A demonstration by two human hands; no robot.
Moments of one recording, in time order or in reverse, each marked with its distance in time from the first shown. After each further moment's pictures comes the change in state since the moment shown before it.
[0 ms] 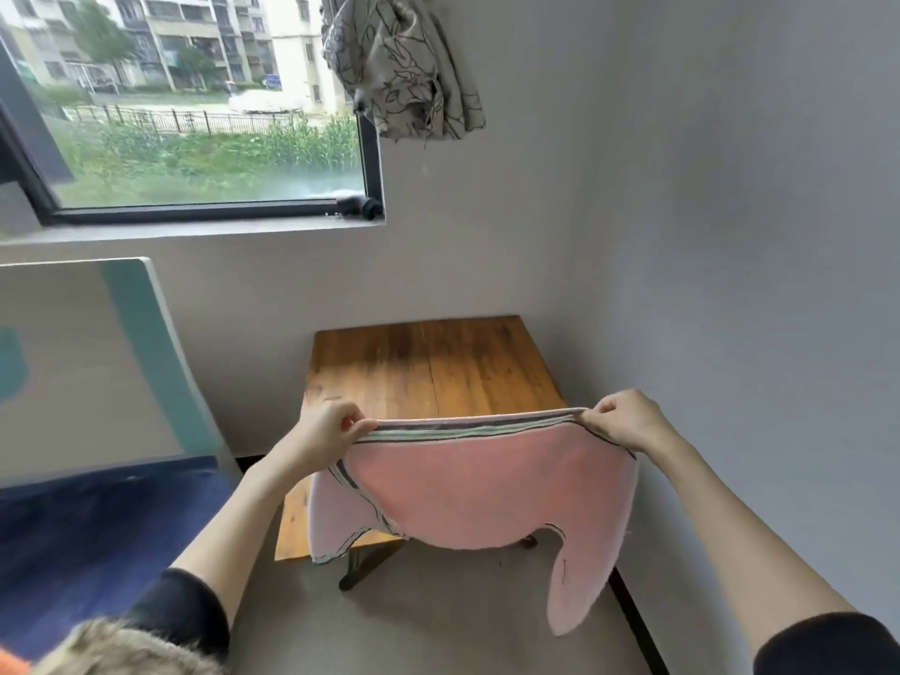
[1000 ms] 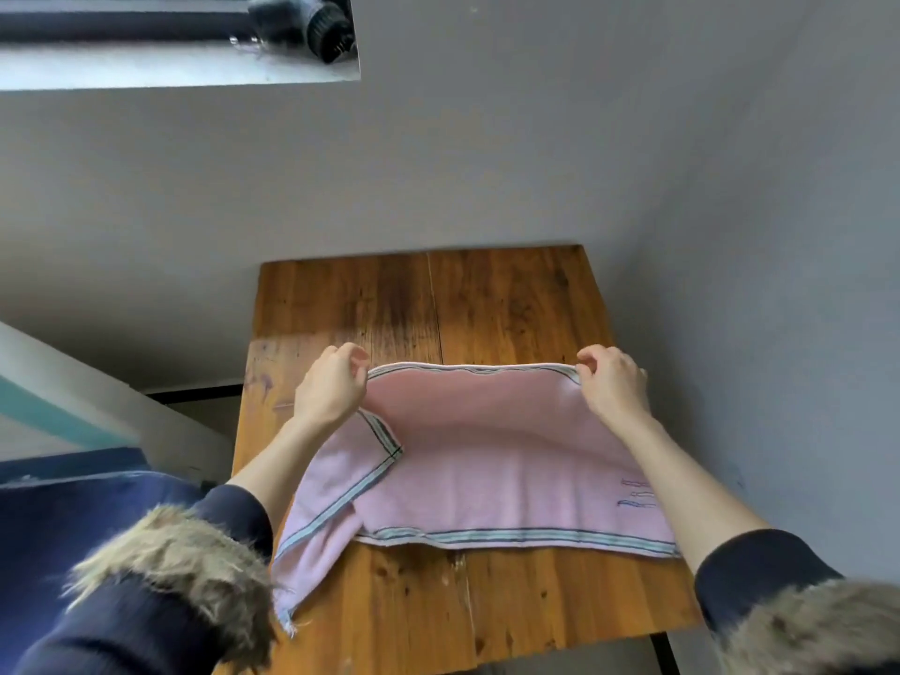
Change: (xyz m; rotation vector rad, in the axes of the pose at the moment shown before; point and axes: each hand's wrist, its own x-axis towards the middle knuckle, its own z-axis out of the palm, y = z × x) left_hand 0.375 -0.119 0.135 -0.052 -0.031 -0.321; right_hand 0.400 -0.031 0.161 -0.347 0.041 -0.038
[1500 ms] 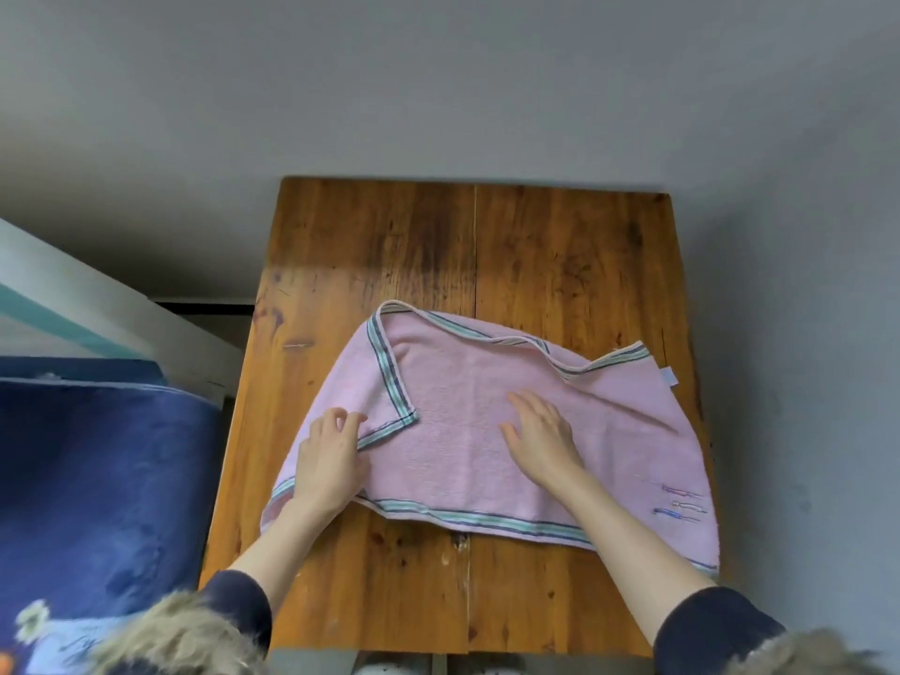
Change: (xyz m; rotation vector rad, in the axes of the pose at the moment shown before) left_hand -0.078 -0.076 0.096 0.272 -0.238 -0.149; right_hand -0.035 -0.025 0.134 -0.009 -0.484 -0.286
